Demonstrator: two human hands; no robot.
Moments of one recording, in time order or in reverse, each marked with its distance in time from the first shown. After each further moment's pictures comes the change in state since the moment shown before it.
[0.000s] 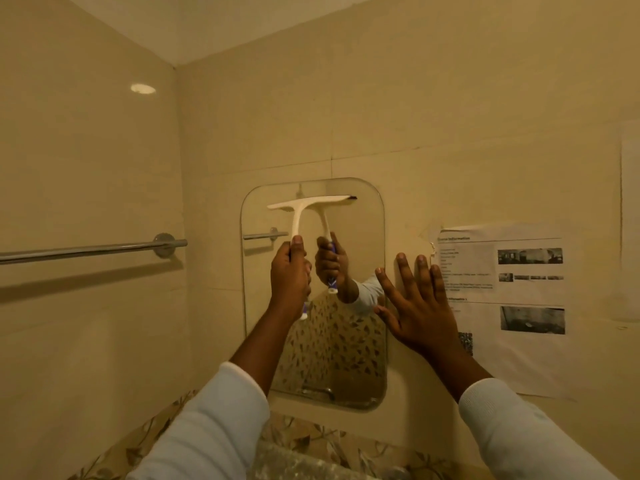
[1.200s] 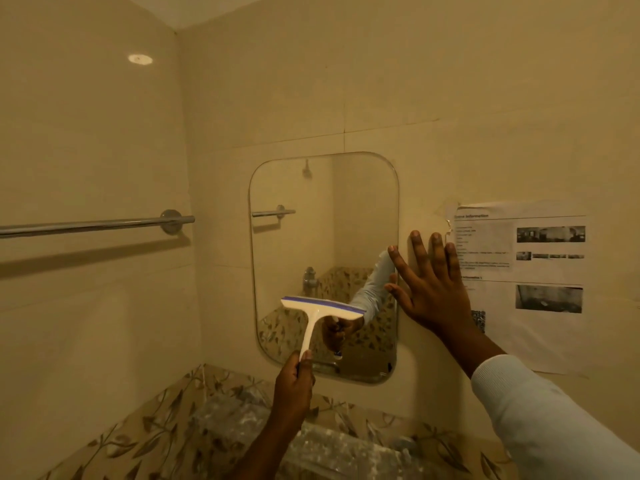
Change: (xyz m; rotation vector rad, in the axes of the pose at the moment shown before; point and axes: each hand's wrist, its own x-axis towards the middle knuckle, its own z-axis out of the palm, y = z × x) left_hand -0.126 -0.178 -0.108 0.297 -0.092 -0.283; right_hand 0.000 0.000 -0.001 -0.018 -0.014 0.002
